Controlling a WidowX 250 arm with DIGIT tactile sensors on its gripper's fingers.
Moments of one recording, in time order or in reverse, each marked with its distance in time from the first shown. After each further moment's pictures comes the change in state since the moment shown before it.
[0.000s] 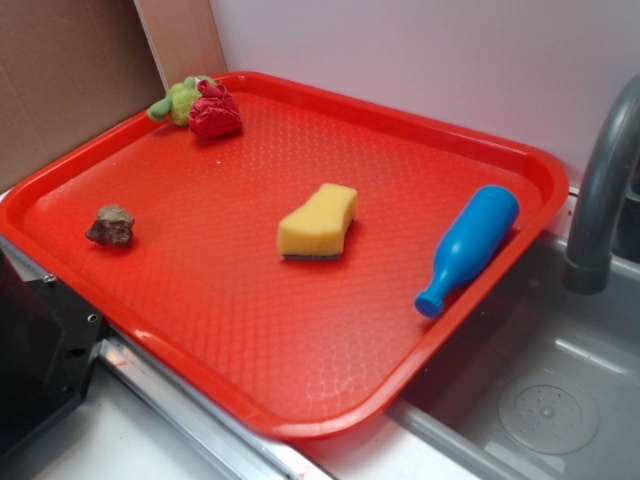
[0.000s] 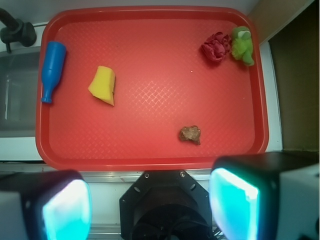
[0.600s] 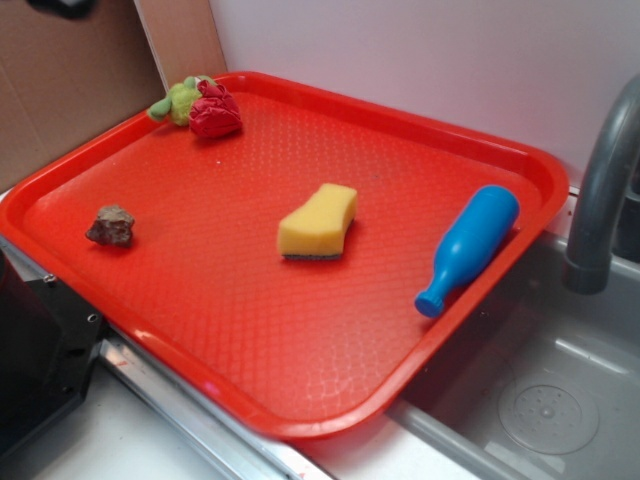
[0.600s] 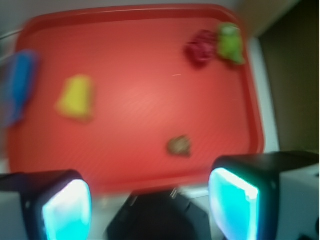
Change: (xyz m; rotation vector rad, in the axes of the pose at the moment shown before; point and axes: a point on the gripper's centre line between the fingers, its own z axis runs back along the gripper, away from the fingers) arm 0.028 0.036 -0.061 0.124 0.006 0.201
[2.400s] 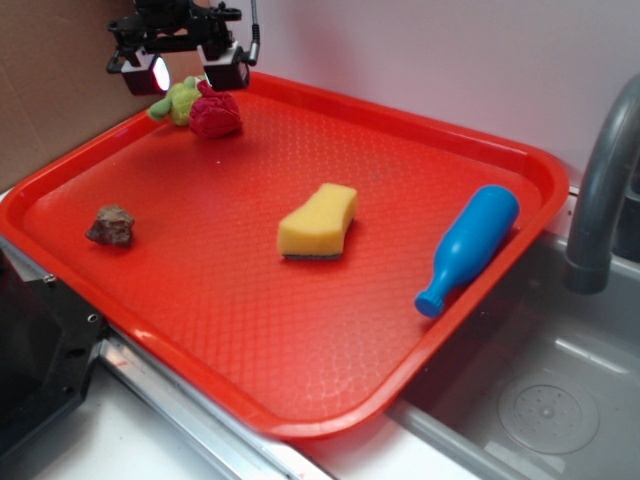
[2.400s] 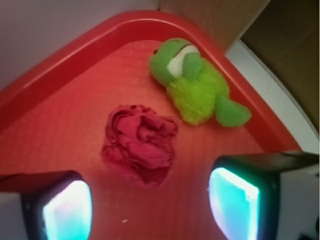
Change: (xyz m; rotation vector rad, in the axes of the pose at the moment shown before) arm 0.117 0.056 -0.134 0.008 -0.072 0.422
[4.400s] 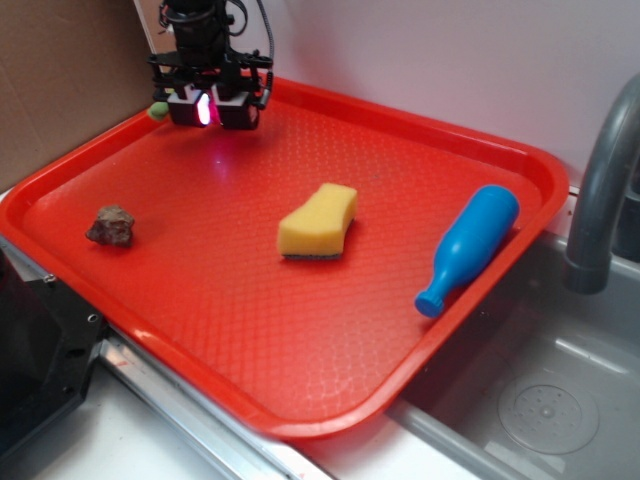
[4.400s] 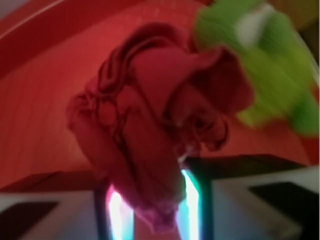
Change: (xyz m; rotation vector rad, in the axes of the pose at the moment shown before) arm -0.005 -0.015 -0.021 0.026 0.078 -0.112
